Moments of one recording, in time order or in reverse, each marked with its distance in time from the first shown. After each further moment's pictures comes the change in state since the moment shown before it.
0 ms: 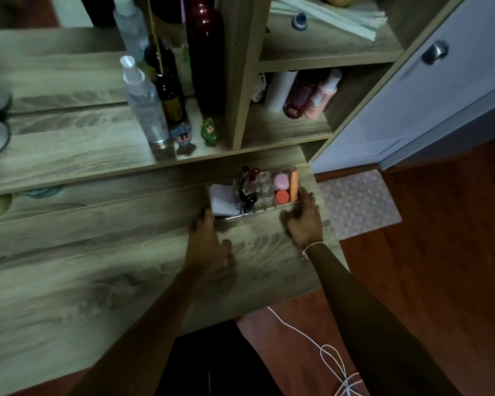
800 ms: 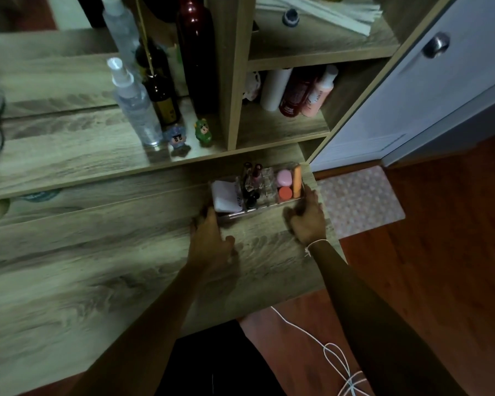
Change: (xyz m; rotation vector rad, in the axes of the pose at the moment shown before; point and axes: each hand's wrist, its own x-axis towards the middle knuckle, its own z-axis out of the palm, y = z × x) left_hand 0.005 0.014 0.004 0.000 -0.026 -0.014; right_hand 0.012 0.009 -0.005 -0.005 0.007 -0.028
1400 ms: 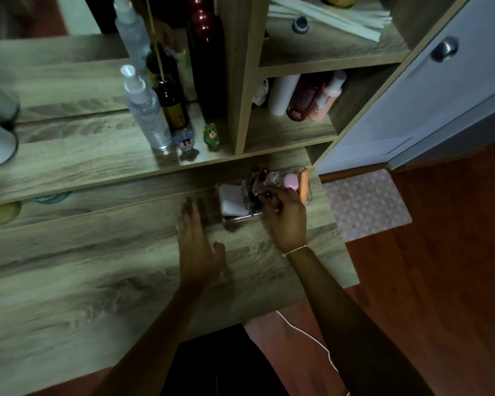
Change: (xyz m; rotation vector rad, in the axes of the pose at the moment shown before) left_hand -0.020 -0.025 -0.012 0.025 0.311 0.135; right_hand -0.032 -0.070 0.022 0.100 0.185 -0.443
